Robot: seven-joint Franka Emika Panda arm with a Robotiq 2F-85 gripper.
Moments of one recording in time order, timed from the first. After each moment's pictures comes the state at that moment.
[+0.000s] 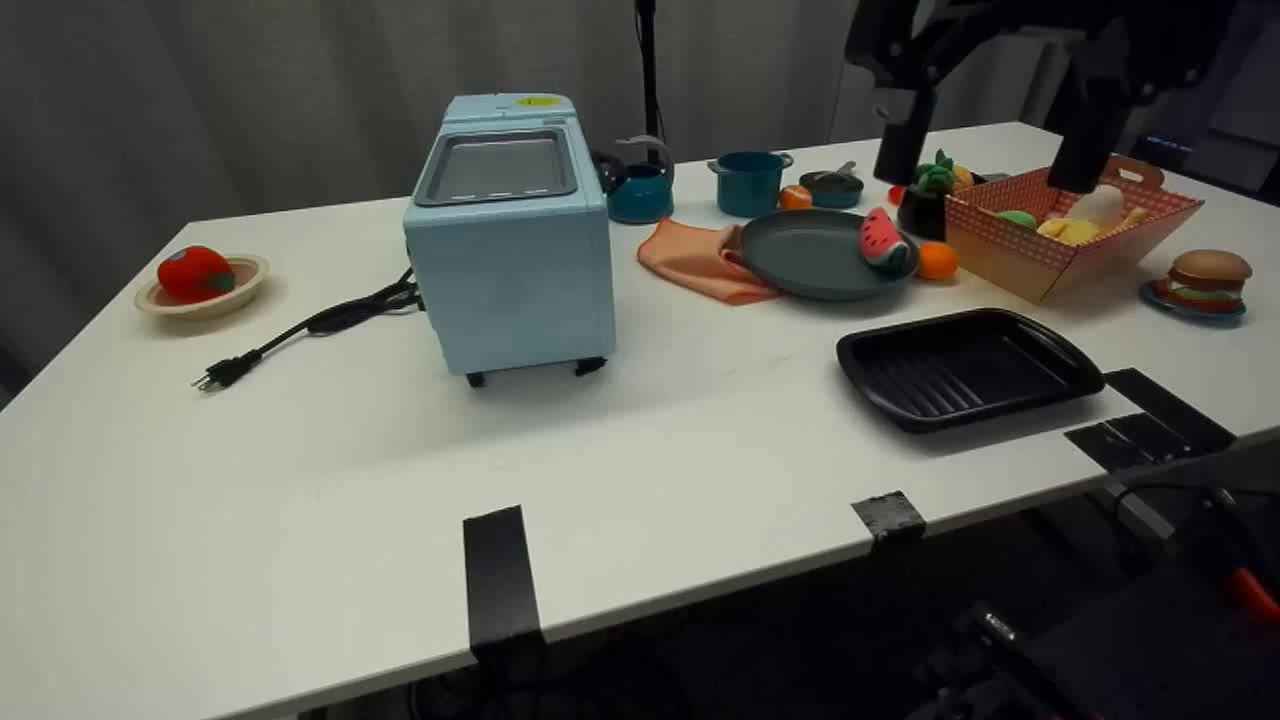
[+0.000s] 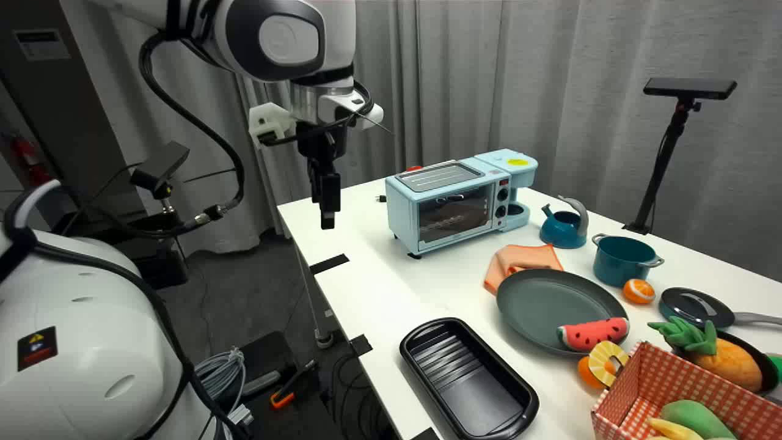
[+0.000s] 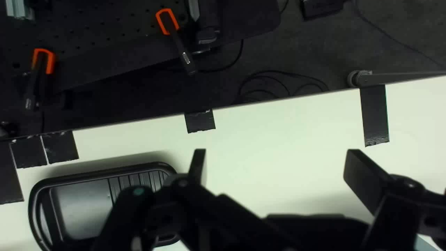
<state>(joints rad) 0.11 -0.65 0.20 -2.62 0.30 1.91 0.42</state>
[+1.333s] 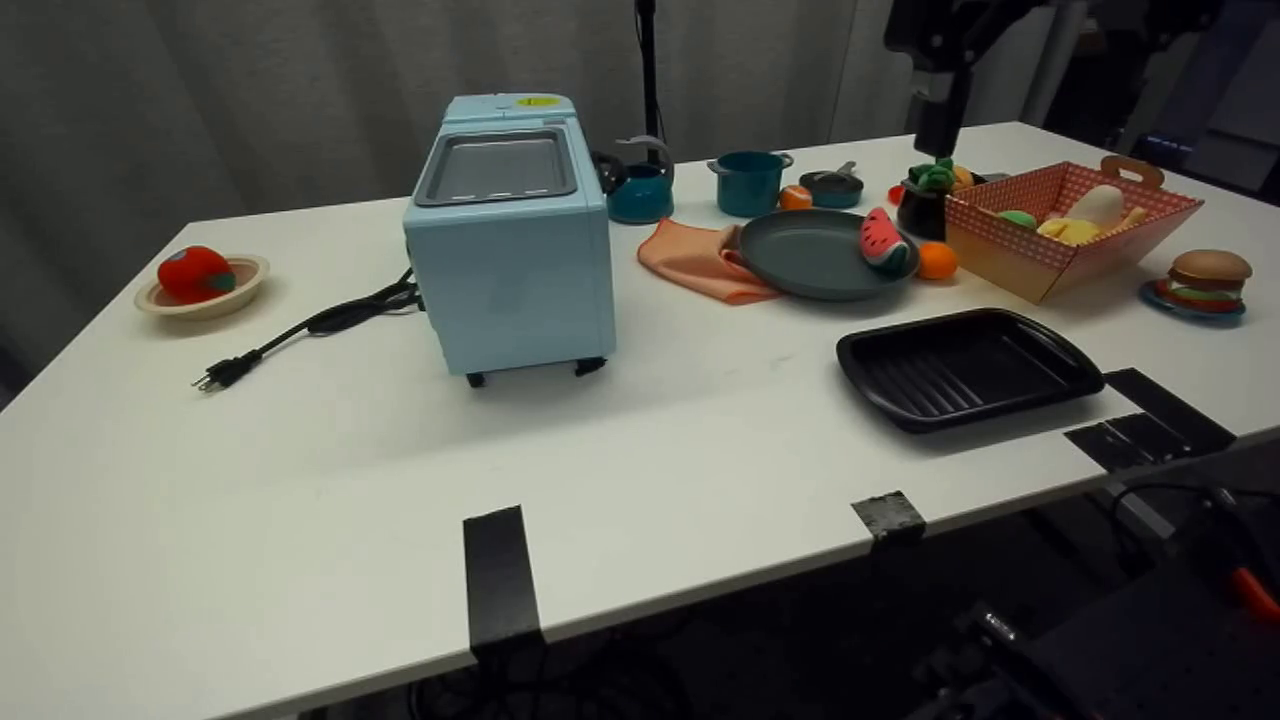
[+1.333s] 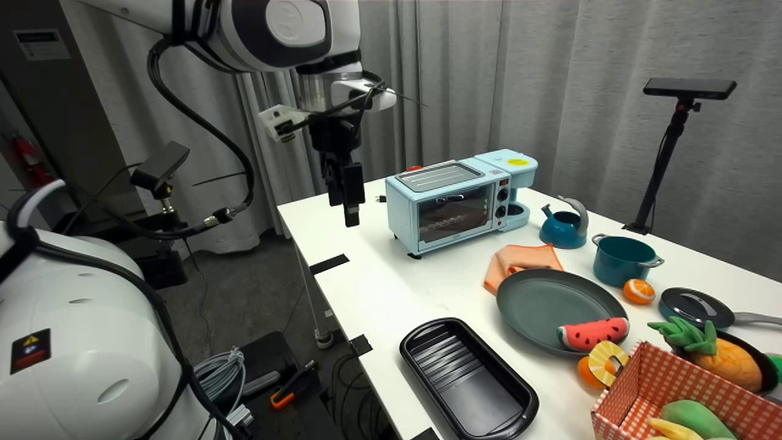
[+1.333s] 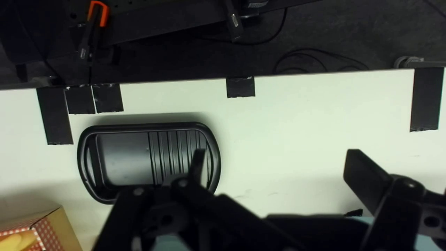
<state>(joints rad) 0.08 -0.64 0.20 -2.59 0.13 1.91 0.38</state>
